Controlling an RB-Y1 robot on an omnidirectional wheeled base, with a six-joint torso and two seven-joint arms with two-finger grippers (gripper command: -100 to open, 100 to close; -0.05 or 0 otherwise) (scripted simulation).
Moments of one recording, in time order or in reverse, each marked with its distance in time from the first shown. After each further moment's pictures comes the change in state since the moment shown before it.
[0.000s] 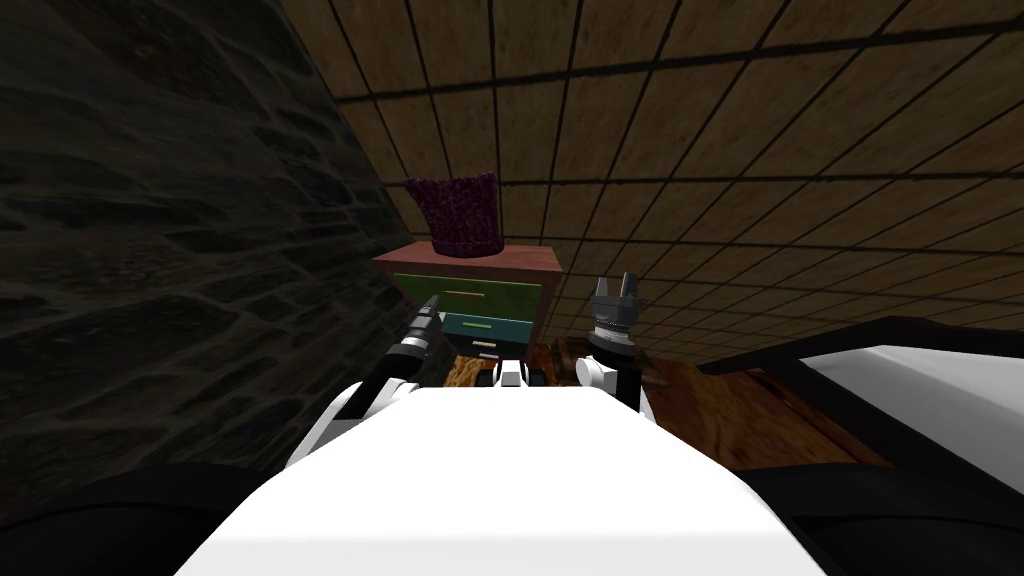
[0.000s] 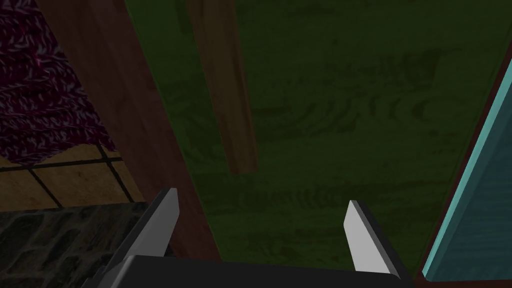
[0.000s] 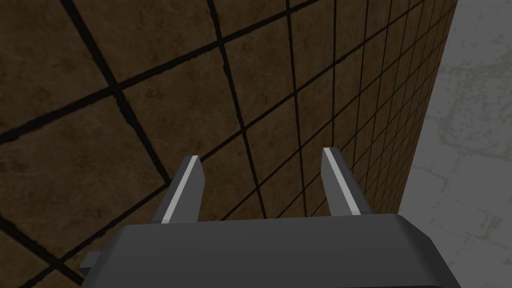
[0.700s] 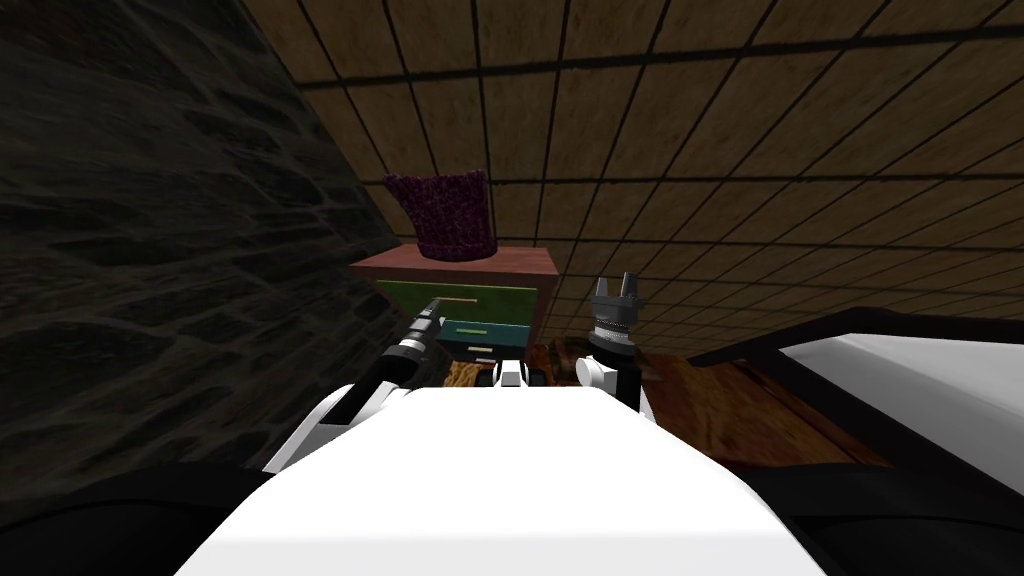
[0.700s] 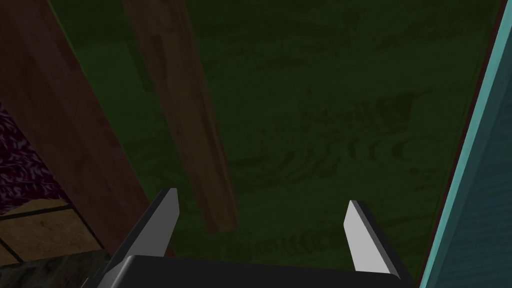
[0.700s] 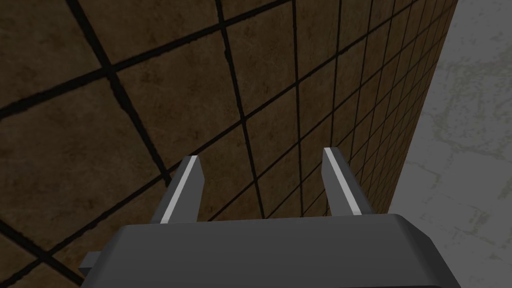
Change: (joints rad) left arm 0.035 0.071 -0.001 -0.076 0.001 0.143 0.027; right arm 0.000 0.000 0.000 0.000 0.000 0.000 0.000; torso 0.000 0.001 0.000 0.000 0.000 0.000
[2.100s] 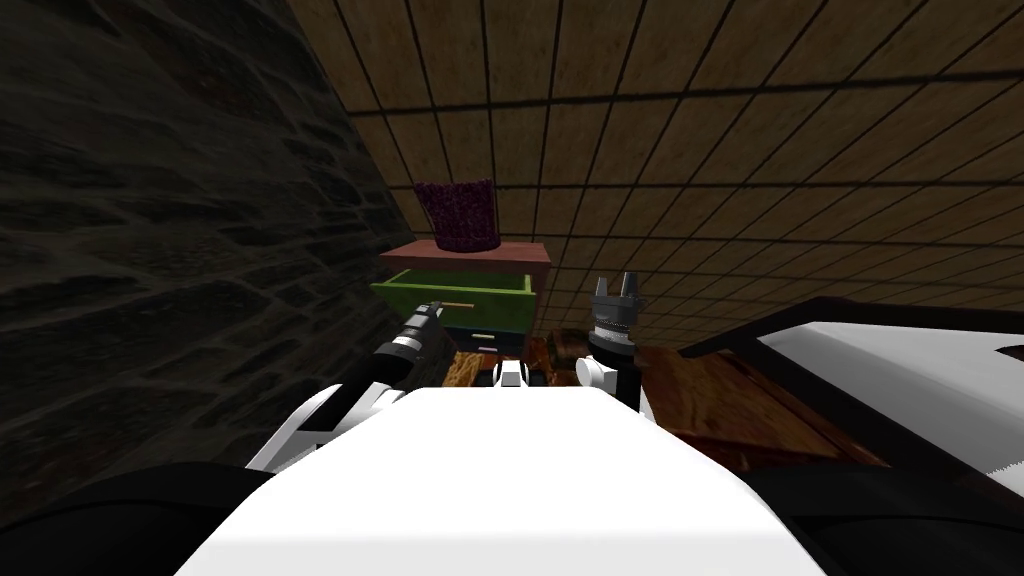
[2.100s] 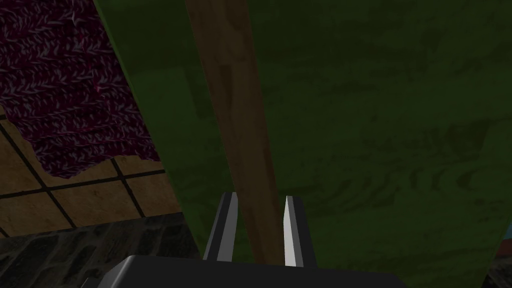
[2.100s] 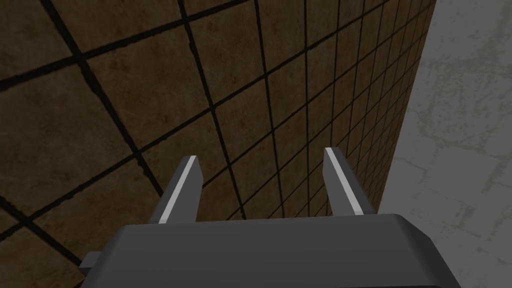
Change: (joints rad) left arm -0.001 0.042 0.021 -0.076 0.015 0.040 0.023; right arm 0.000 0.000 0.000 0.000 0.000 0.000 0.000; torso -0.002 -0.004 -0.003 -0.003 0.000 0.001
